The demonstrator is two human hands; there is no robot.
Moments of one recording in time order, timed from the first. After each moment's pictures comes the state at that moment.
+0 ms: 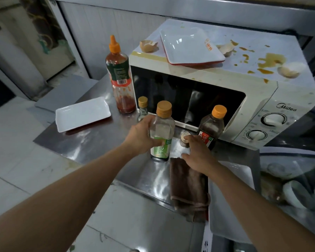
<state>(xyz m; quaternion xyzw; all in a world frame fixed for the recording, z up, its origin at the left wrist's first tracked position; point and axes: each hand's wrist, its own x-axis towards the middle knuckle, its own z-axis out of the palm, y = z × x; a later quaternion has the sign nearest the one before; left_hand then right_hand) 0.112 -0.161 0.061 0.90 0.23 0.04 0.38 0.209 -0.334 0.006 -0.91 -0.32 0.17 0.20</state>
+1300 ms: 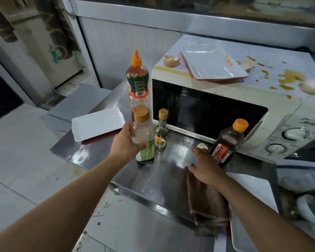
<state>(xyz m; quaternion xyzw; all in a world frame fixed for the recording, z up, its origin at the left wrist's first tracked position) 0.064 -0.083 0.049 0.85 0.35 0.12 0.38 0.189 -0.303 0.008 -0.92 -0.31 0.19 0.18</state>
